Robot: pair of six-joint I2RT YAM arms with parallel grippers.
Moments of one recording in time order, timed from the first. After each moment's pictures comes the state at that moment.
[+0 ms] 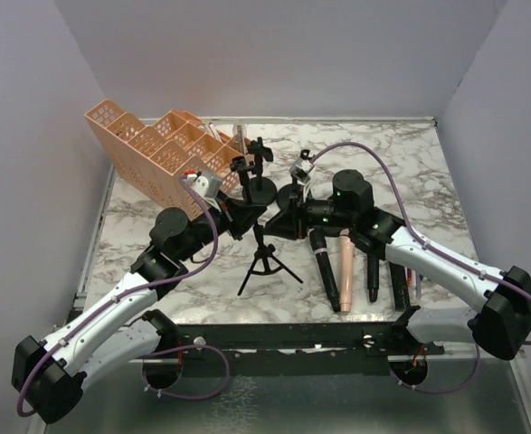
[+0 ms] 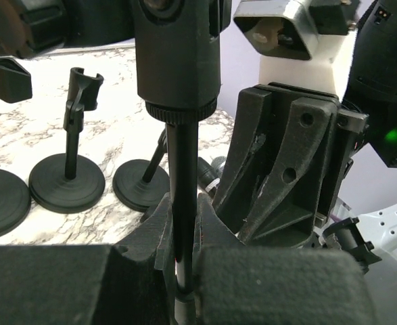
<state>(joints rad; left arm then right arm) -0.67 0.83 0.62 0.31 0.25 -0.47 0.75 1.26 0.95 0.08 -0.63 0.30</state>
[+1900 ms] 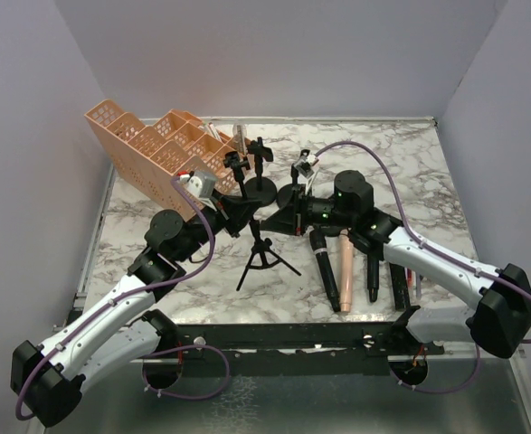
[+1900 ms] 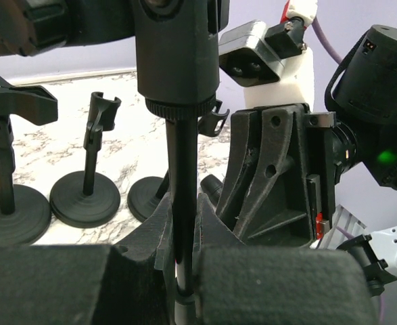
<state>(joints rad) -0.67 0.80 0.62 0.33 0.19 -0.44 0.75 1.27 0.91 0.18 -0.59 0.57</state>
